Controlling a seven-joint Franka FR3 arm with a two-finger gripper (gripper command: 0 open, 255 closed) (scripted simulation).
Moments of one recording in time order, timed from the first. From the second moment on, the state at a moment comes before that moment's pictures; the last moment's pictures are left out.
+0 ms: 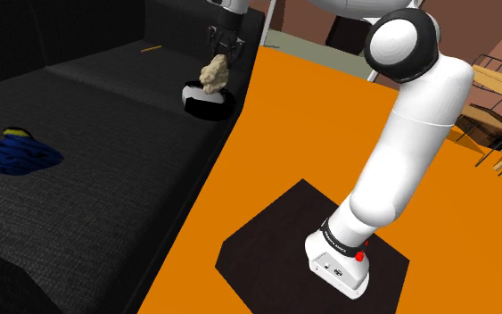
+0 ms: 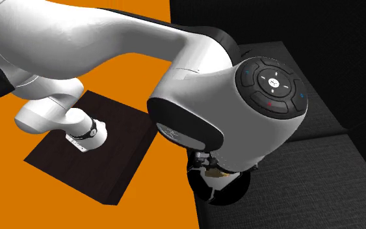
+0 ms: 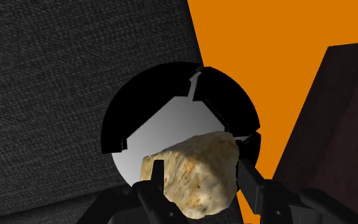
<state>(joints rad) -0.03 0.22 0.04 -1.47 0.01 1.75 -1.84</state>
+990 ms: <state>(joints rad) -0.06 0.27 0.02 -1.57 0.02 2.04 -1.89</state>
